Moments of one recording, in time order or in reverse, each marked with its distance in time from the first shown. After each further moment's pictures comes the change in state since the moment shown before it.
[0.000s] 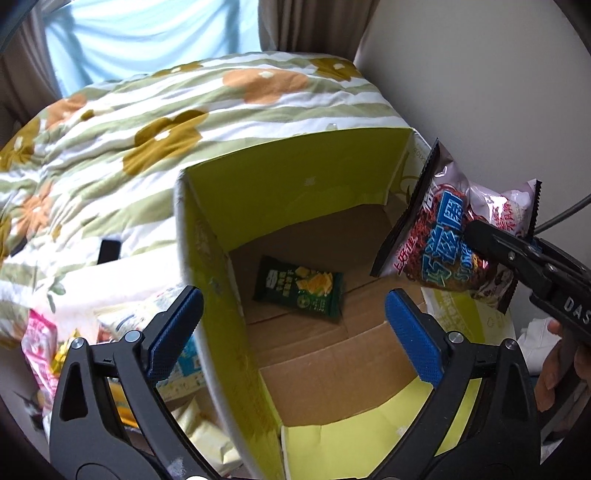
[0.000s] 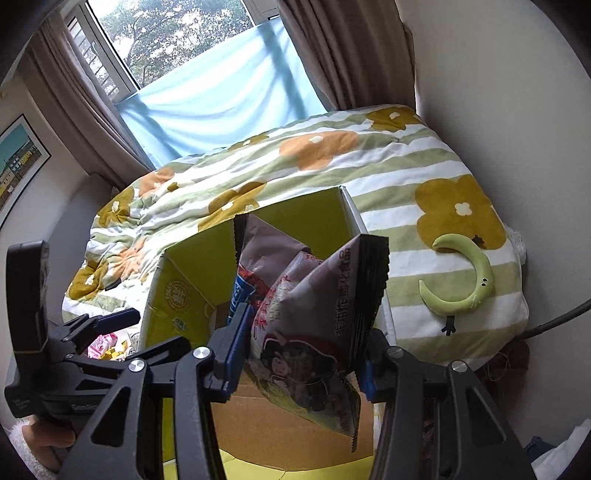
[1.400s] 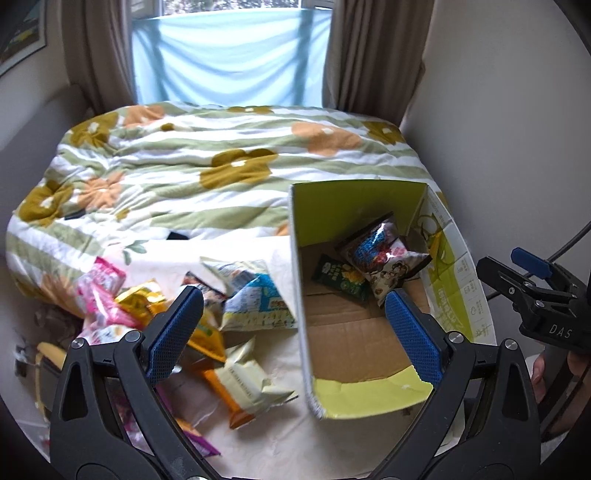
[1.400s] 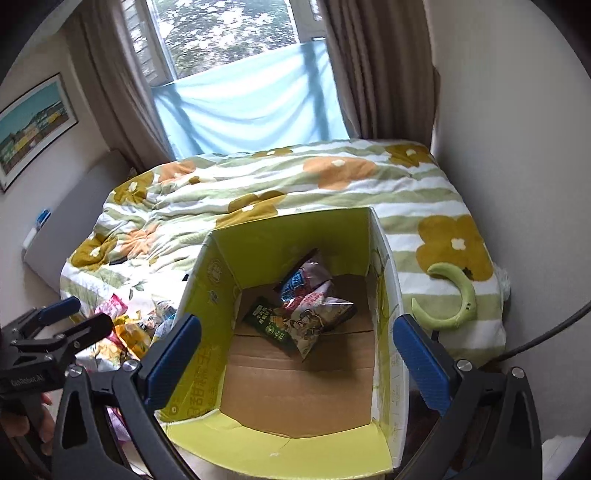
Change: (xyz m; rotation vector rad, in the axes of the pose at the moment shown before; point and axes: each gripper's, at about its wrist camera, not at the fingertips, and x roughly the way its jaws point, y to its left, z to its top) left arm -0.136 0.028 -0.083 -0.175 -0.231 0.155; right arm -0.065 0.054 -0.032 -0.188 -0.078 -0.022
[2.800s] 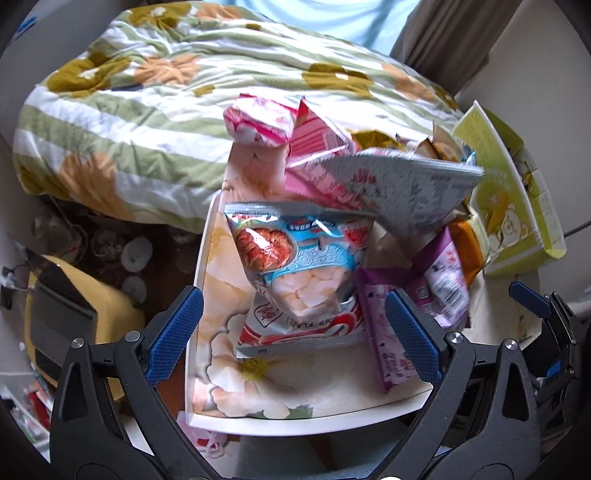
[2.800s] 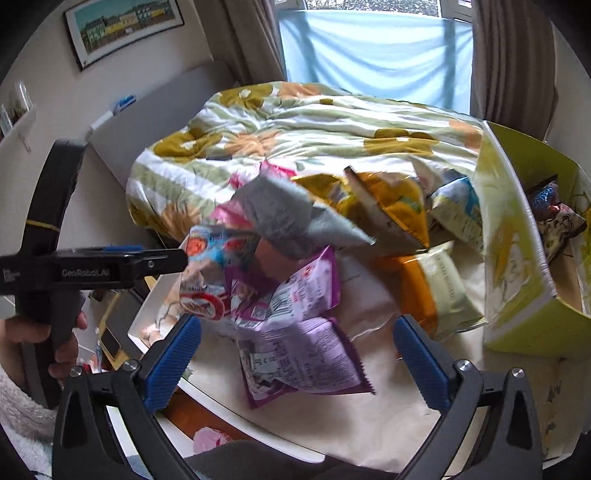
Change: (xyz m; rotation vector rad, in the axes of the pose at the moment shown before) left arm 0.030 0.341 -0.176 -0.177 0.241 -0.067; right arm 0.067 0.320 -0.188 -0.243 0.161 0.183
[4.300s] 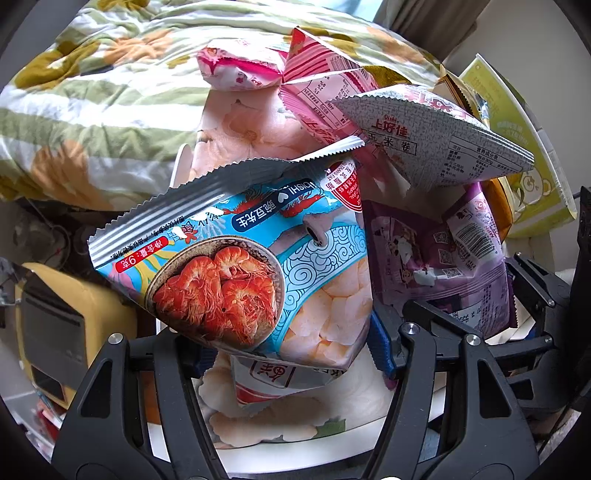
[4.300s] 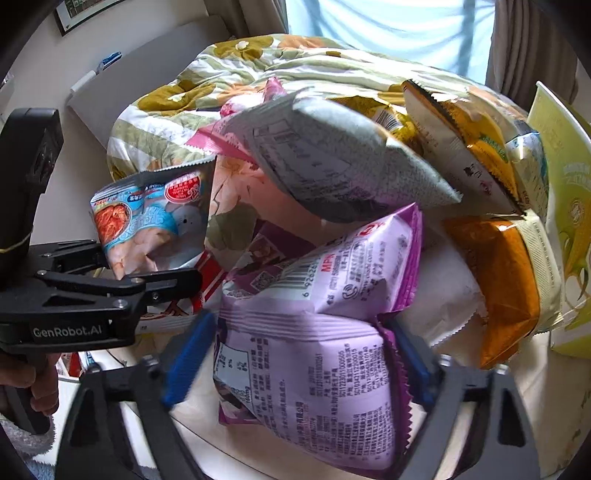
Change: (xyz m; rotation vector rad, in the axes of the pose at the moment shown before) left arm 0.053 0.008 -0.015 0.077 0.091 -0.047; right arm 0.101 0.021 -0.001 -0.010 0.171 -0.023
